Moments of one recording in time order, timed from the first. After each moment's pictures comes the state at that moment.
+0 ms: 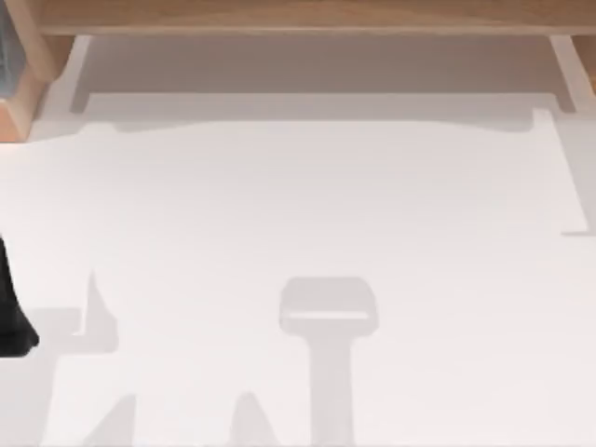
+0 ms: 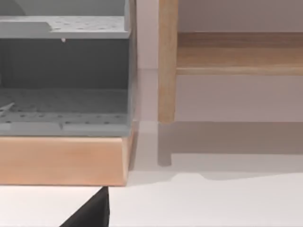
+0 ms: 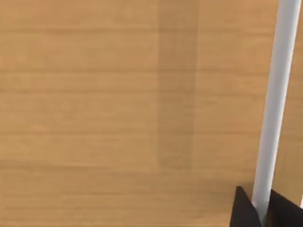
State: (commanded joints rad) left arm 0.00 0.00 0.00 0.00 0.00 0.00; right arm -0.69 2.06 0.51 1.56 -0.66 -1.55
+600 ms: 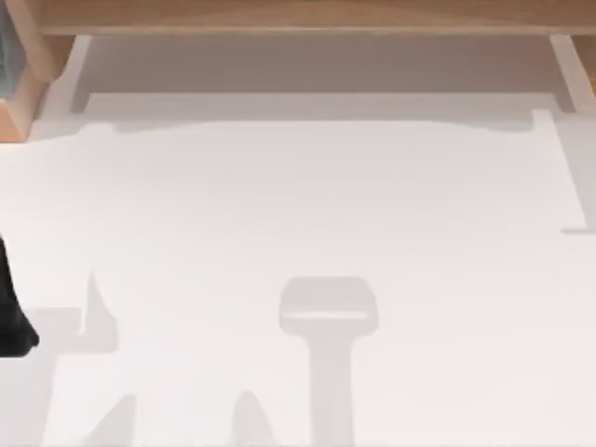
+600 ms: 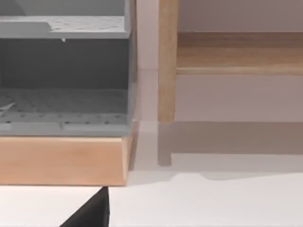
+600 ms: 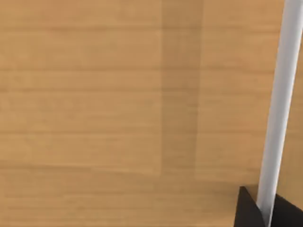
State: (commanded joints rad) left arm 0.00 0.00 0.00 0.00 0.00 0.00; right arm -0.68 2.07 0.53 1.55 -0.64 -1.55
